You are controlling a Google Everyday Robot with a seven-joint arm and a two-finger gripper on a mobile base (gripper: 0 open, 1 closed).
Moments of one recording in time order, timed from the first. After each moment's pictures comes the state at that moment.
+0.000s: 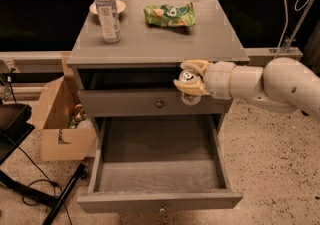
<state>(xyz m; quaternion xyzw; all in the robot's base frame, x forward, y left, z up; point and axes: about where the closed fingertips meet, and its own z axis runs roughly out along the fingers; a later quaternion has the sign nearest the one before) 0.618 -0.072 0.827 -0.52 0.61 0.17 0.57</state>
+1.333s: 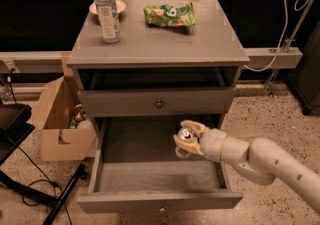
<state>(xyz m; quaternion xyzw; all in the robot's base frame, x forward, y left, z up) 0.564 -0.080 0.627 -0.42 0.65 0.26 0.57</state>
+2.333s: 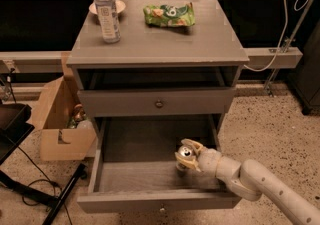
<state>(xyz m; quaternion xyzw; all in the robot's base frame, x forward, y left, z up) 0.568 -0.091 0.497 -0.42 0.64 0.26 0.59</state>
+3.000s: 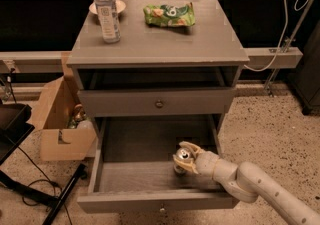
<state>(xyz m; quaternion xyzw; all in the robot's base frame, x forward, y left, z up) 0.568 -0.085 0.479 -0.41 0.65 0.26 0.58</state>
